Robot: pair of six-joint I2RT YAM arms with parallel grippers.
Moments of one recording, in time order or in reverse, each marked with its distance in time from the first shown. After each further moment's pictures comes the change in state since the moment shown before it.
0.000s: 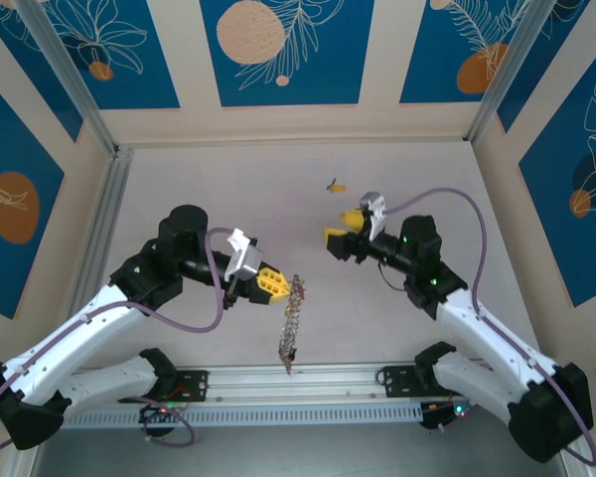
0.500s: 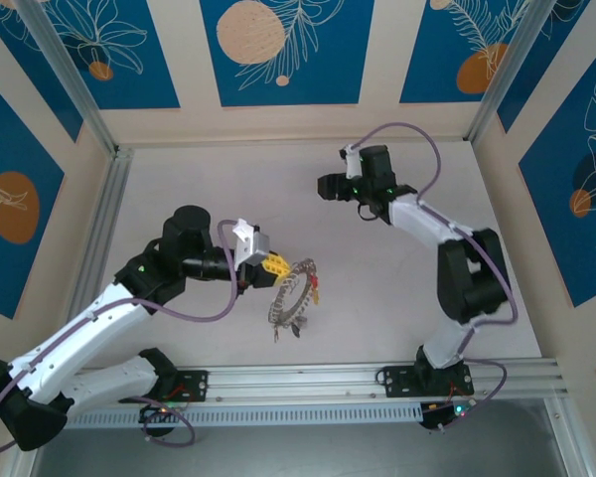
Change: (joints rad) left arm 0.052 -0.003 -0.069 0.006 -0.280 -0.035; right arm -0.128 0.827 0.652 -0.281 0.187 -0.041
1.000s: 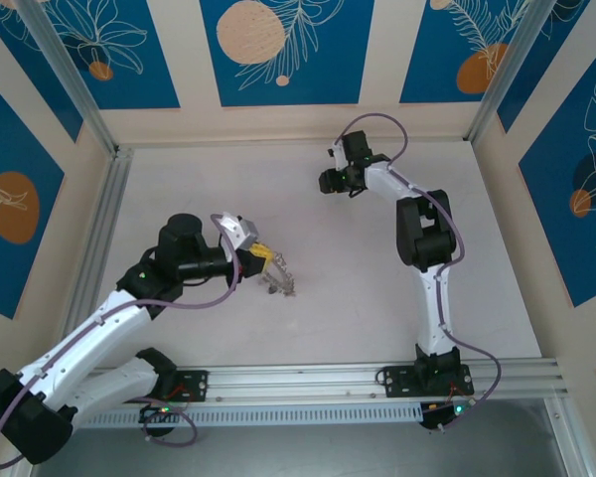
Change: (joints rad) left arm 0.124 -0.031 -0.151 0.101 -0.164 -0.145; right arm -0.029 0.521 0.579 -0.403 0.056 -0.119
